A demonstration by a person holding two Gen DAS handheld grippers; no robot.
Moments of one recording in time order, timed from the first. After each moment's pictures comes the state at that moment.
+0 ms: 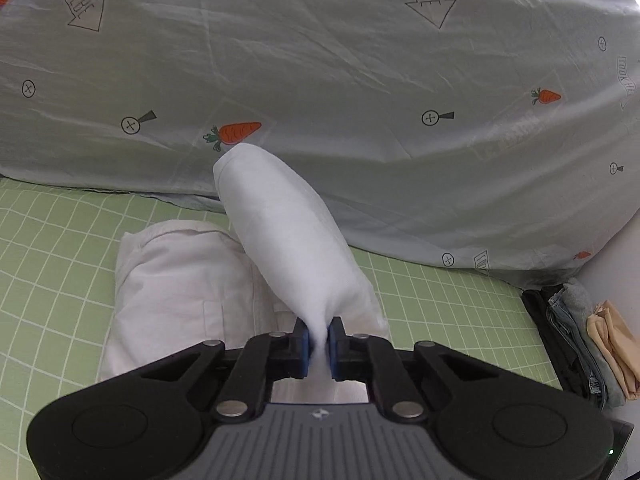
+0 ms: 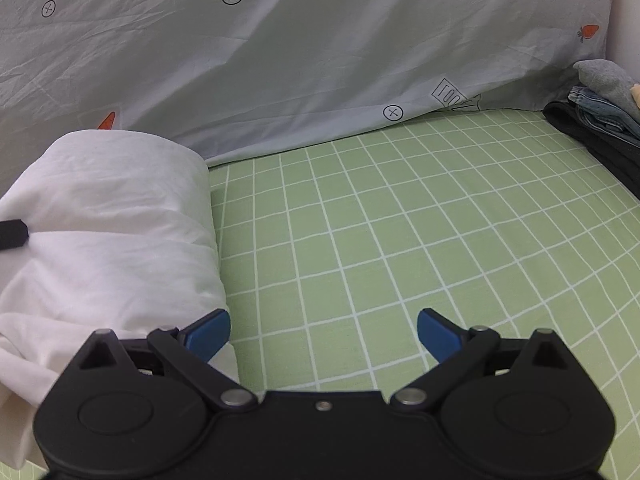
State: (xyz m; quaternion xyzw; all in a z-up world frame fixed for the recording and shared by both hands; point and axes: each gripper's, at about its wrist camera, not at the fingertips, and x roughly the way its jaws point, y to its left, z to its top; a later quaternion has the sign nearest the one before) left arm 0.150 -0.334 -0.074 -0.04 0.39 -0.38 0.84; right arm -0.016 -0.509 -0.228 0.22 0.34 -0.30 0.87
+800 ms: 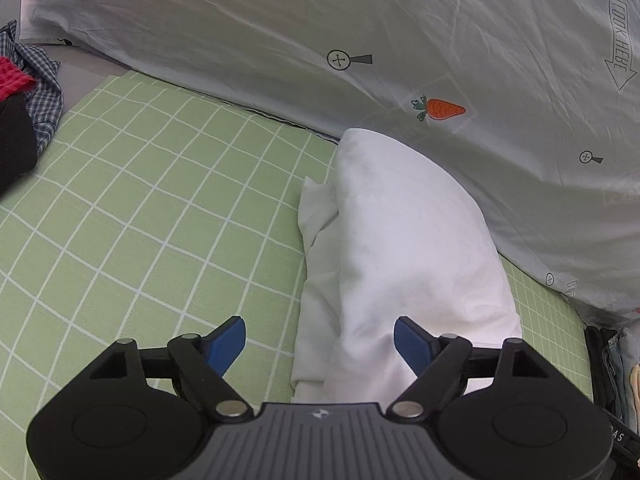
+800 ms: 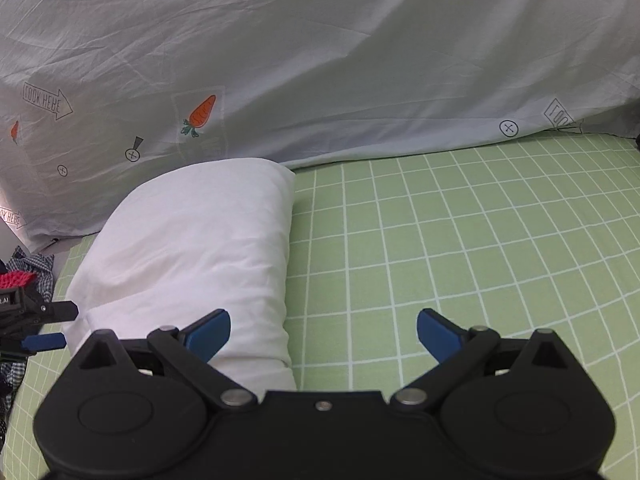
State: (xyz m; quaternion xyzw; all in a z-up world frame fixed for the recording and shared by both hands) left arm 0.239 -0.219 -0.163 -0.08 0.50 -0.27 0.82; right arm 0.055 -0.467 -0.196 0.22 0.34 -0.18 0.90
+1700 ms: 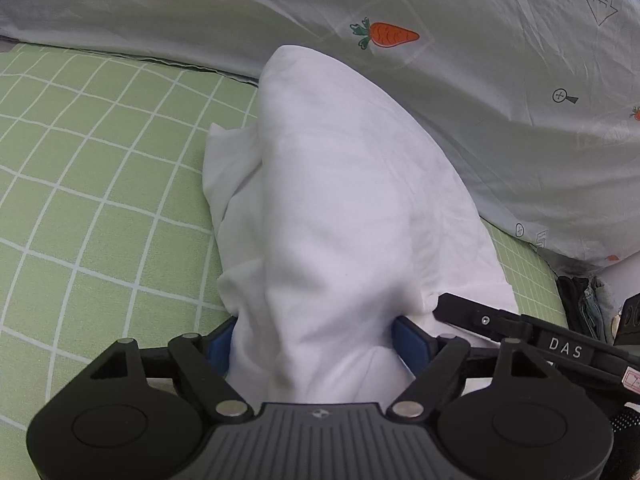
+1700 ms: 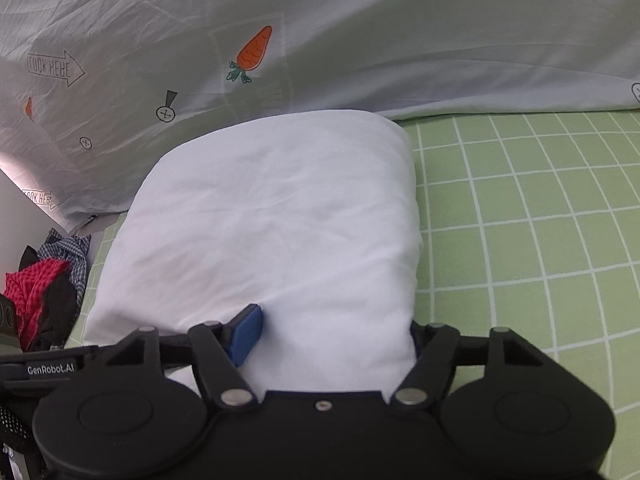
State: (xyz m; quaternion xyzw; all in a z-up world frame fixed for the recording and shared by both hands) left arm 0.250 -0.278 -0.210 -0.07 0.51 -0.37 0.77; right arm 0.147 -0.461 -0.241 0.26 0.38 -0.09 0.88
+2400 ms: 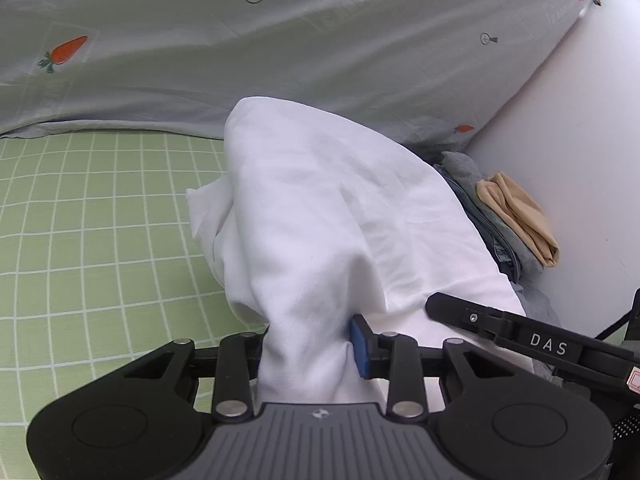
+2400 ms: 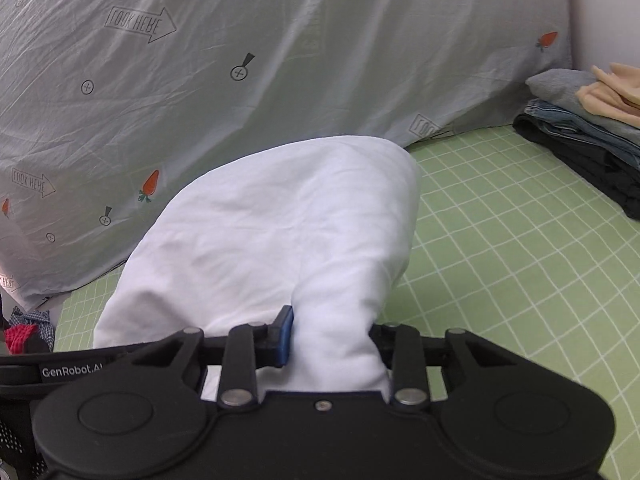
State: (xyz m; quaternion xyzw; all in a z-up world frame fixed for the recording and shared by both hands) left arm 0.017 -0.401 -0.121 0.04 0.44 -0.57 0.69; right arm -0.143 -0.501 -0.142 0.27 0.27 -0.30 0.87
